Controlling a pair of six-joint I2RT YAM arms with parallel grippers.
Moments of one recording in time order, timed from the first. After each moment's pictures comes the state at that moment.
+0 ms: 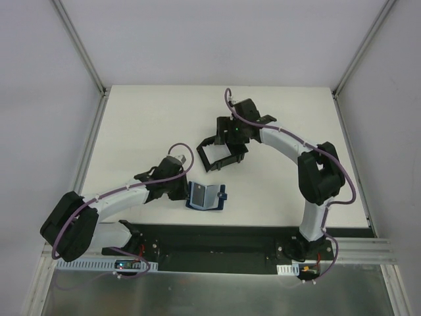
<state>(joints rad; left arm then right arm) -0.65 1.23 0.52 -0.27 0.18 -0.74 0.56 1.87 1.43 -0.43 -0.19 0.36</state>
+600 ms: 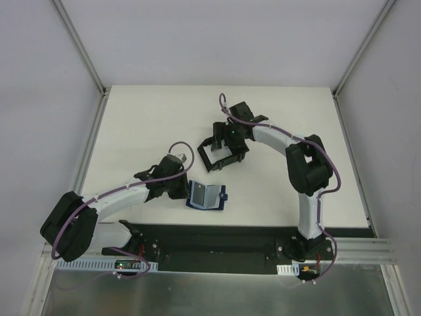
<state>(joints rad) -0.65 1.23 0.55 -0.29 0.18 -0.73 0.55 2.03 1.52 -0.47 -0.29 0.36</state>
